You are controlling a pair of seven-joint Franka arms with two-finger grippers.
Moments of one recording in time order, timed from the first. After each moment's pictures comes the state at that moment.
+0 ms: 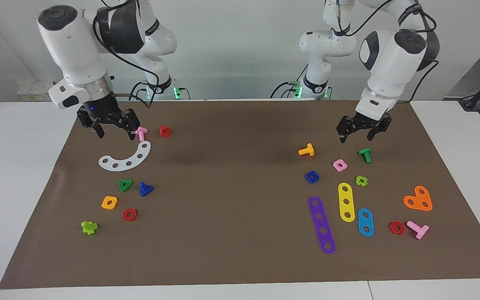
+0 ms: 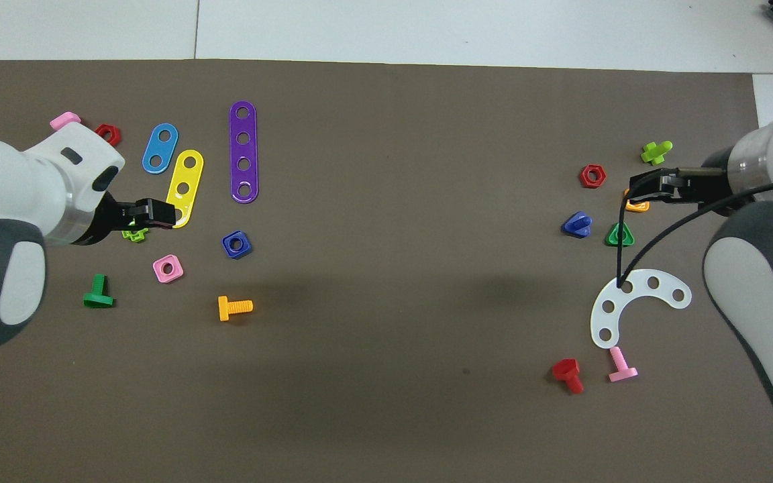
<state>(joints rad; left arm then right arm) -0.16 -0.02 -0.03 -1.95 0.00 2.01 -0.28 0.05 0.05 0.01 -1.74 -0.02 1.87 0.17</state>
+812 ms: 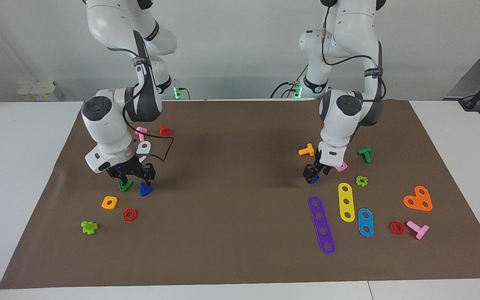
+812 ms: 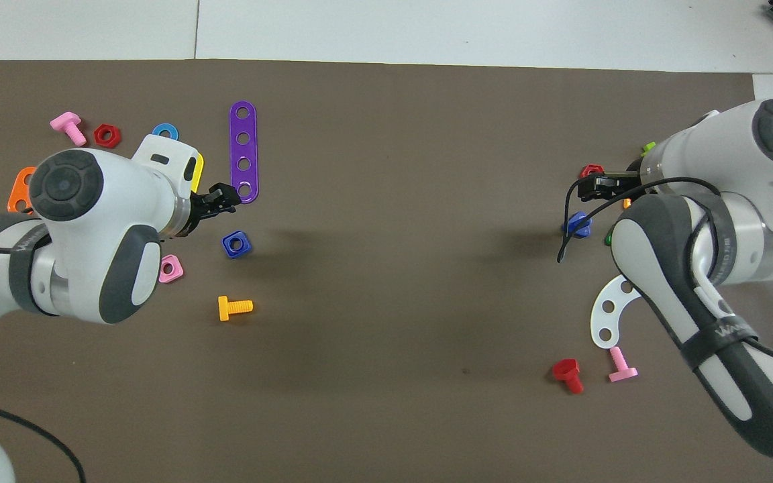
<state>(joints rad) -0.28 0.26 -0.03 -2.08 0.00 2.46 -0.71 0.05 0.27 0.01 -1.93 -0.02 2.27 0.12</state>
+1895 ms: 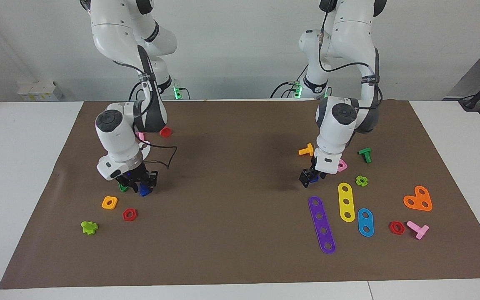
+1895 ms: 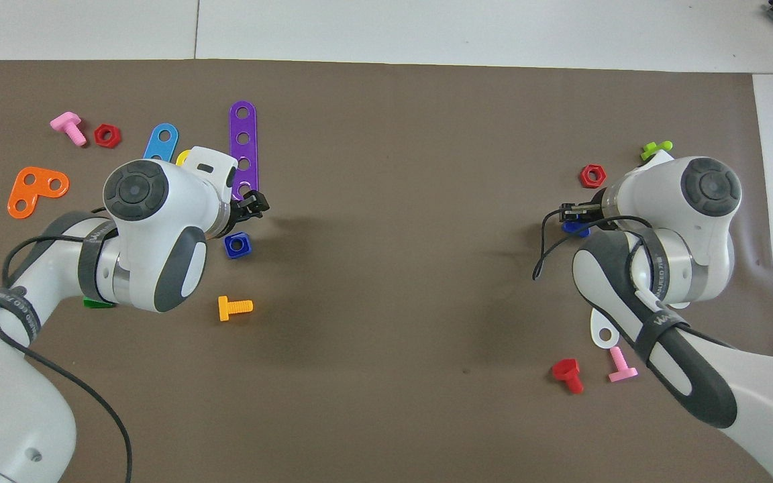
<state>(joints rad) -0.29 0.29 -0.02 -2.00 0.00 2.39 -0.71 0.05 0.31 0.01 -2.03 -0.02 2.44 0.09</state>
